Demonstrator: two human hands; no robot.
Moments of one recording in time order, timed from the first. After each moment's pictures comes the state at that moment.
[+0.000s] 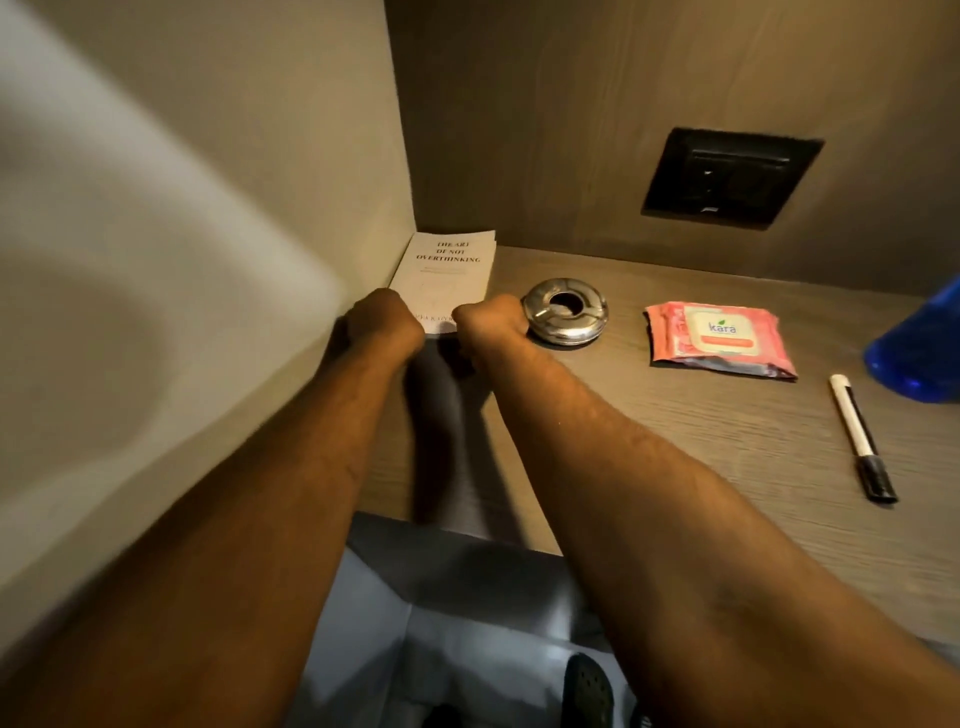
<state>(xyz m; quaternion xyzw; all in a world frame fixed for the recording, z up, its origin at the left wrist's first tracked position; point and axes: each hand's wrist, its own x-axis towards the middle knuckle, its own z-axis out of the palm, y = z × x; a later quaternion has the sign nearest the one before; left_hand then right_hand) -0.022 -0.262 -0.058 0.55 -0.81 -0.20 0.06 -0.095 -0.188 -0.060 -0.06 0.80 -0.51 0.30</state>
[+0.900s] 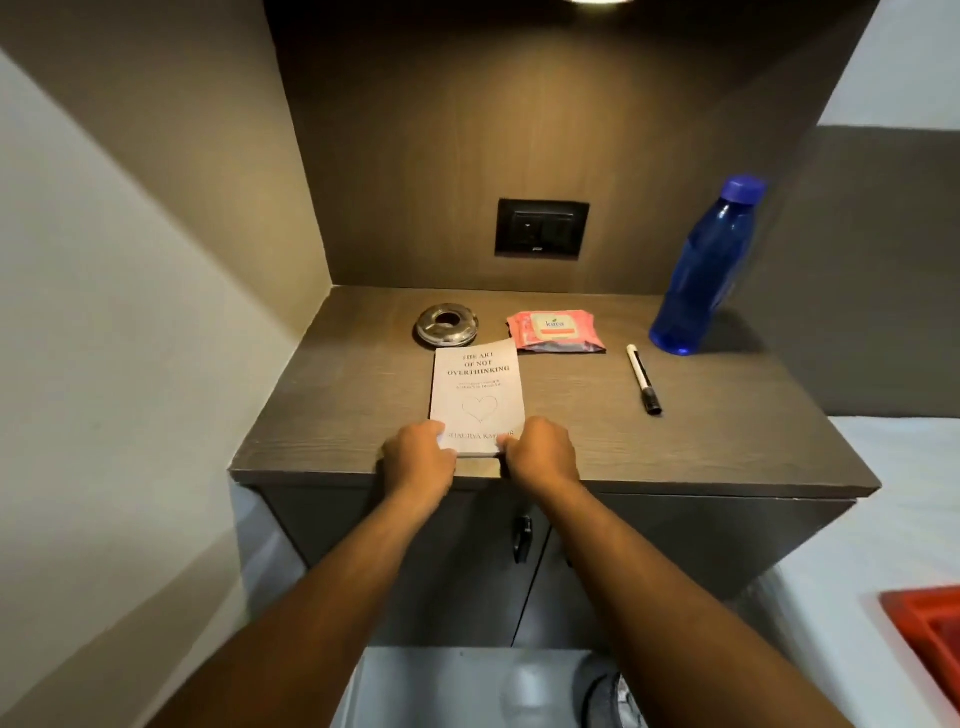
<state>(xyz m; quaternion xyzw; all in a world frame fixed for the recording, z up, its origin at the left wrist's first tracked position) 0.054 -0.026 -0.079 0.38 -0.86 -0.30 0.14 -0.038 0.082 -0.076 -0.15 0.92 -0.33 0.15</state>
